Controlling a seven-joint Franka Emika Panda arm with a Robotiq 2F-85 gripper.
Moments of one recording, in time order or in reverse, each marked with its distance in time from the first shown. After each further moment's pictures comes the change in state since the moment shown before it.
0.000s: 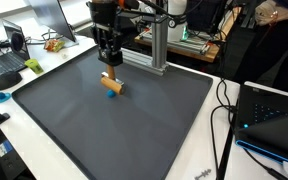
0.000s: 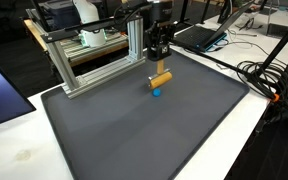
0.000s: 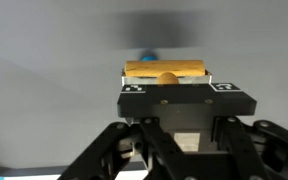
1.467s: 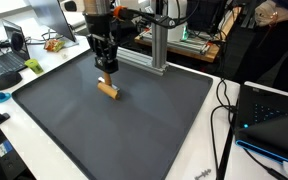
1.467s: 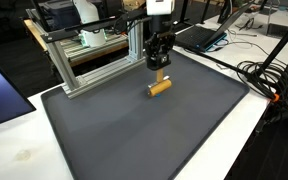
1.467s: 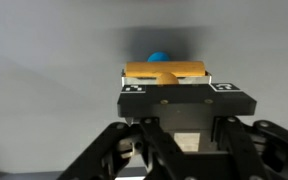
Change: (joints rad) arm -0.001 0.087 -0.023 0.049 0.000 0.031 -0.023
